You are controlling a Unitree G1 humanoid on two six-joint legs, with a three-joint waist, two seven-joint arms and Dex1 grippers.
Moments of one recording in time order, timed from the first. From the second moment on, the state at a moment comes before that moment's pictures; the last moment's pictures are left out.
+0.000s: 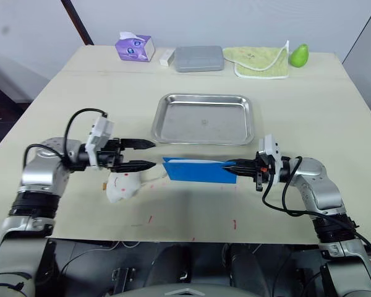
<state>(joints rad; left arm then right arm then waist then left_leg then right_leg) -0.56 0.72 -0.02 0.39 -0.39 0.17 -1.52 -0.37 -0.51 0.08 0.04 0.47 0.26 1.28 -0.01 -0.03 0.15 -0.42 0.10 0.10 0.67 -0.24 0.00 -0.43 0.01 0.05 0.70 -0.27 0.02</state>
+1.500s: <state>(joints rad) -0.58 0.61 -0.09 0.36 -0.34 0.13 -1.54 -0.41 -0.54 0.12 0.00 0.48 0.39 1.27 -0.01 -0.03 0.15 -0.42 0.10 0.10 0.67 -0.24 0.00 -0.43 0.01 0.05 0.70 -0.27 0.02</state>
